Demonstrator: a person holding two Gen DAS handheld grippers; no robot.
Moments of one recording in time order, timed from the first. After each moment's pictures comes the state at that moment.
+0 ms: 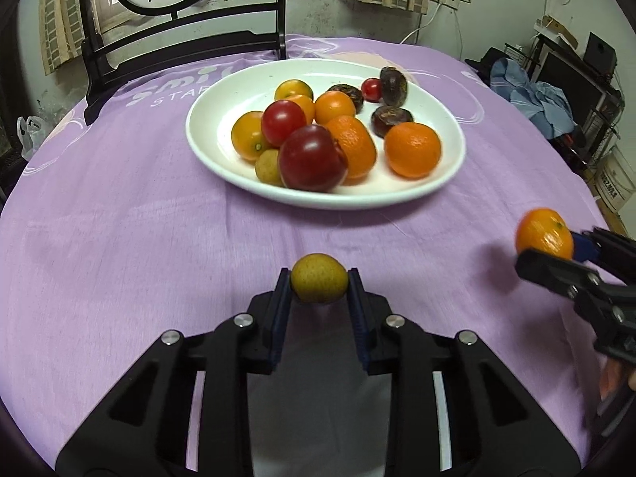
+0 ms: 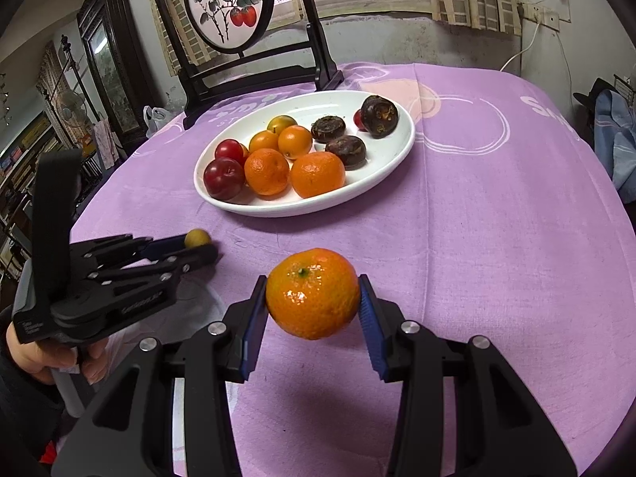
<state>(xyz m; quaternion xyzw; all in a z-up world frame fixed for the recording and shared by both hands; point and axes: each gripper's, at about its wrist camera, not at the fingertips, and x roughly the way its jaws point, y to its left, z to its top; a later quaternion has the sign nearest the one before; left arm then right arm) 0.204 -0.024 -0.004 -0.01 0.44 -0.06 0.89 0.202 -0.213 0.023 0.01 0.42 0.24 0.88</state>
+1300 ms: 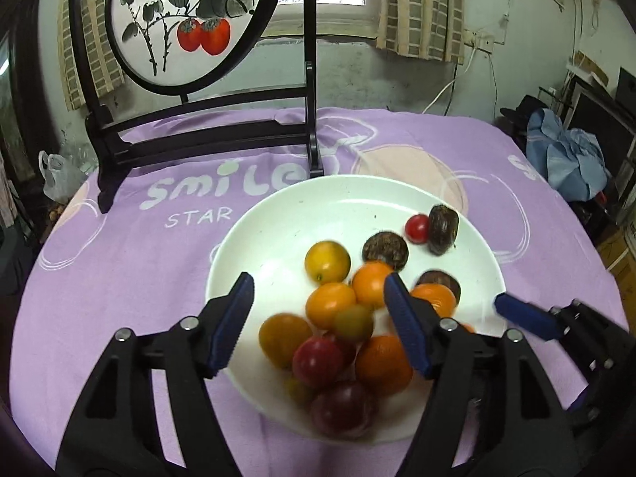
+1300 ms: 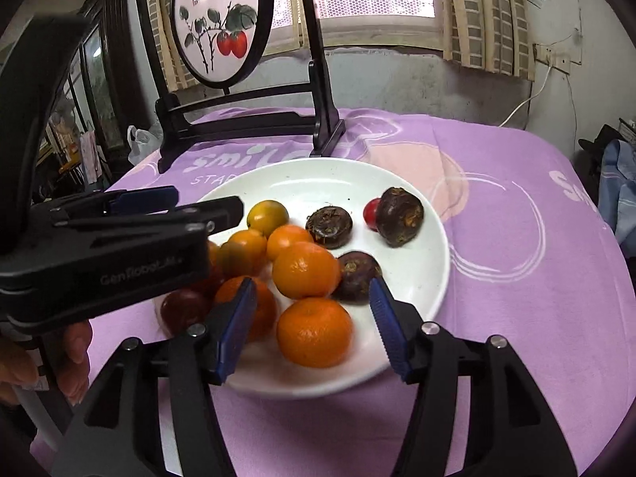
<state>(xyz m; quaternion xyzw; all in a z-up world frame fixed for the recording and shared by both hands) 0.316 -0.024 0.056 0.00 0.39 0.01 0.92 0.293 -0.166 0.039 -0.01 0.37 0.22 0.90</state>
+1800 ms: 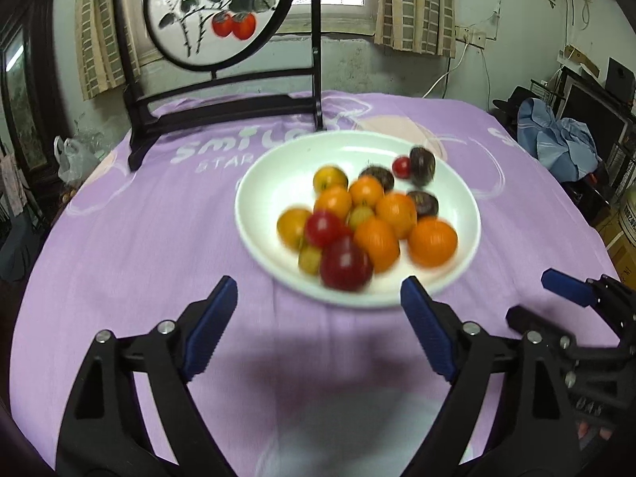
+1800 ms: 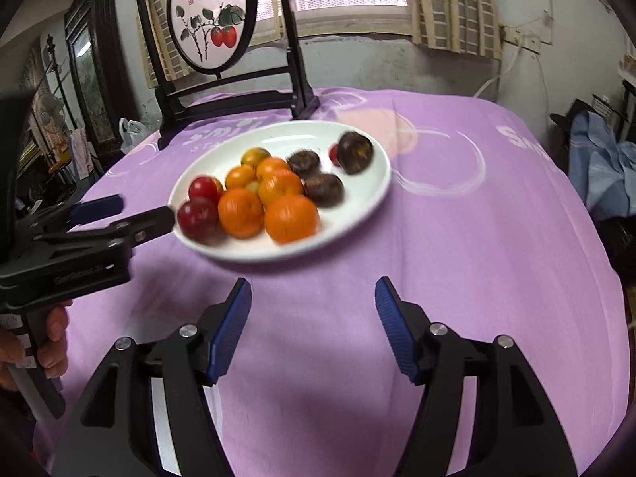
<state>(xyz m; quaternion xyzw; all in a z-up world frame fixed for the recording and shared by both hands) 0.211 -0.020 0.047 0.00 0.38 0.01 0.92 0.208 -0.211 0.033 -0.01 0.40 0.18 0.90</state>
